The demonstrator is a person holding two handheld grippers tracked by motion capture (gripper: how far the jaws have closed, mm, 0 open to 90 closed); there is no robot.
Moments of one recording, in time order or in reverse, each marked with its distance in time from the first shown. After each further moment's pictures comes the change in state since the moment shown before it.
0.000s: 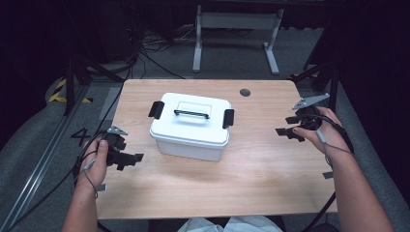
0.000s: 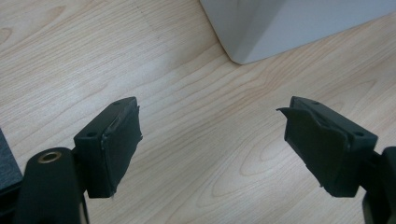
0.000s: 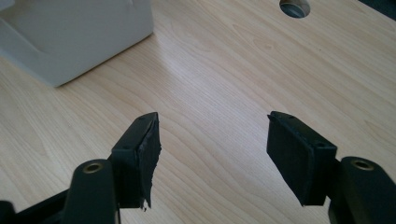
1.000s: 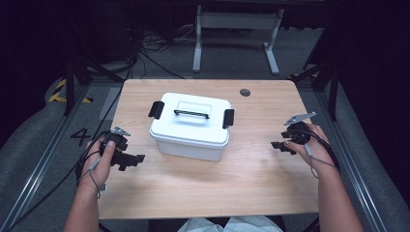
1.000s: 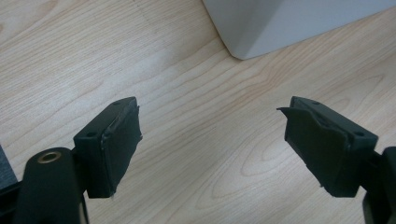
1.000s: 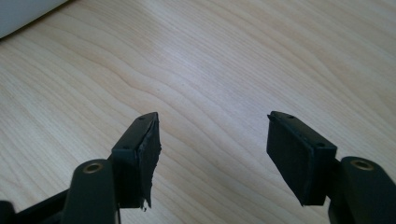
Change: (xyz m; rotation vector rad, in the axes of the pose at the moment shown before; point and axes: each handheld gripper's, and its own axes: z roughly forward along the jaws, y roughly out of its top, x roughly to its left) left arm -0.003 0.001 0.008 0.024 0.011 0.008; right arm 0.003 -0.046 0.056 0.058 -0.021 0.055
